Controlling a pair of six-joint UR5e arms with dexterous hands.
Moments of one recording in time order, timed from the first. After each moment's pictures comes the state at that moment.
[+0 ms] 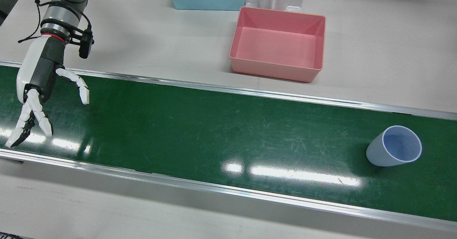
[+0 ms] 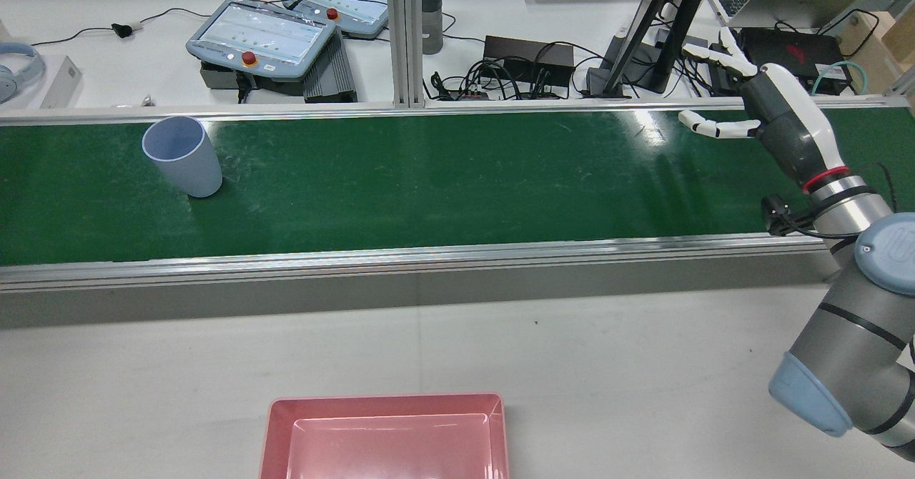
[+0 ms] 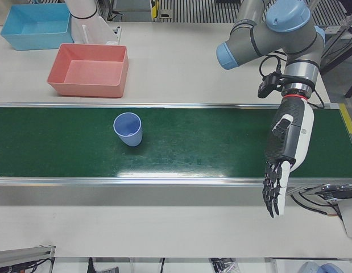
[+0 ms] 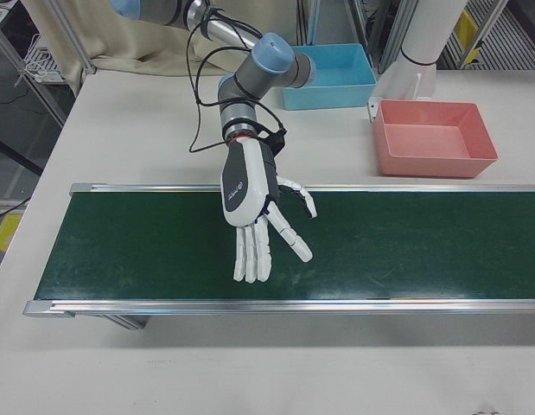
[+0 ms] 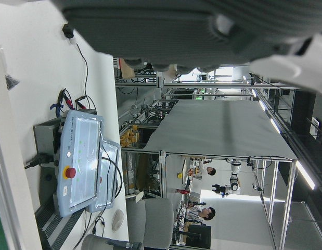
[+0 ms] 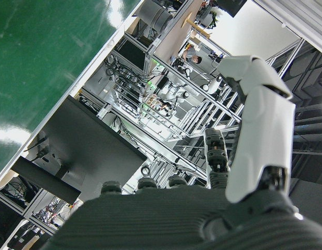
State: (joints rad) left arm -1.45 -1.84 -1.62 0.26 1.81 -0.01; right arm 0.88 -1.44 1.99 -3.51 -0.95 -0.71
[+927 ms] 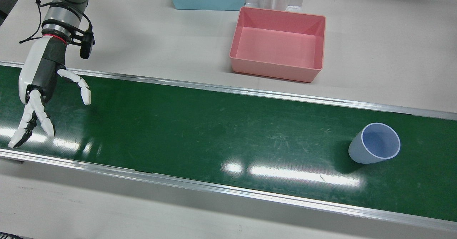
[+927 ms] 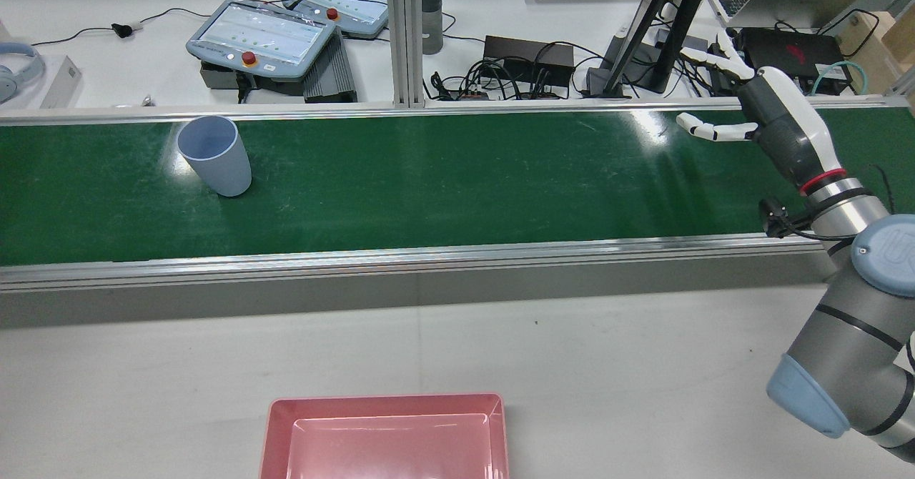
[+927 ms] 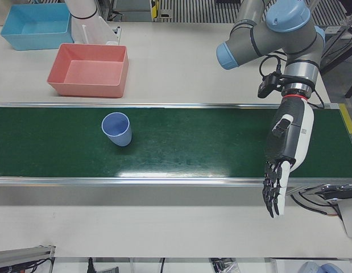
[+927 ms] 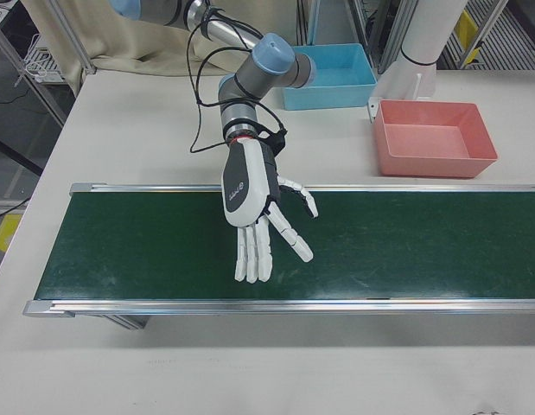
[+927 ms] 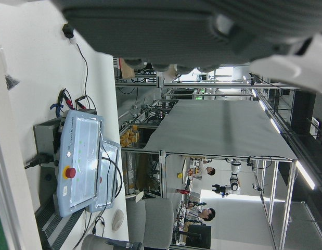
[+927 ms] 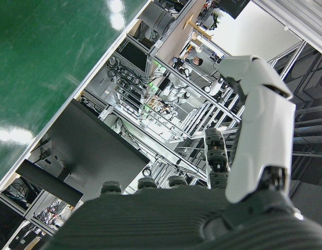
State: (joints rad) left arm -1.45 -1.85 -1.62 0.26 1.81 -0.01; right arm 0.88 -1.44 1.99 -3.51 -0.95 -0.71
